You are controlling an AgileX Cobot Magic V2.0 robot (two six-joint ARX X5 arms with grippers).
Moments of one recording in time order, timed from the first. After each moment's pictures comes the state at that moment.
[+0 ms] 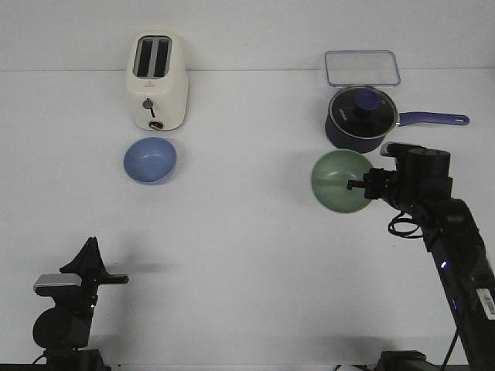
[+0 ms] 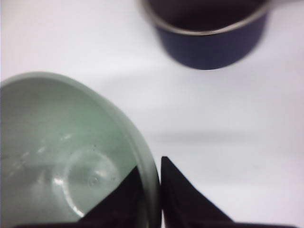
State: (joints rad) left arm 0.07 0.01 0.03 0.12 0.03 -0.02; right arm 0.02 1.27 1.18 -0.65 -0.24 0.21
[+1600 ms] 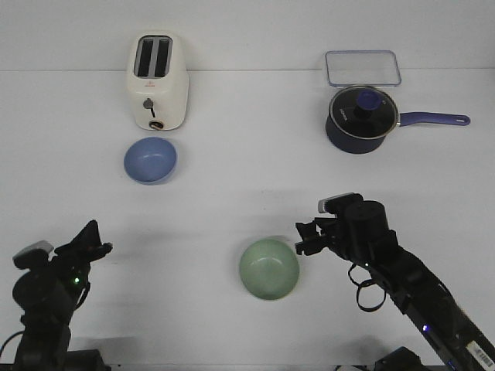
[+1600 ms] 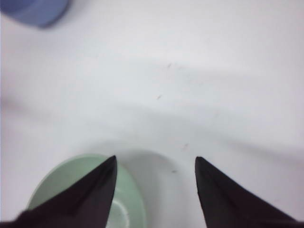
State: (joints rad) left arm 0.07 0.47 0.44 -0.08 0.10 -0.53; right arm 0.43 1.04 0.84 -0.49 -0.21 0.29
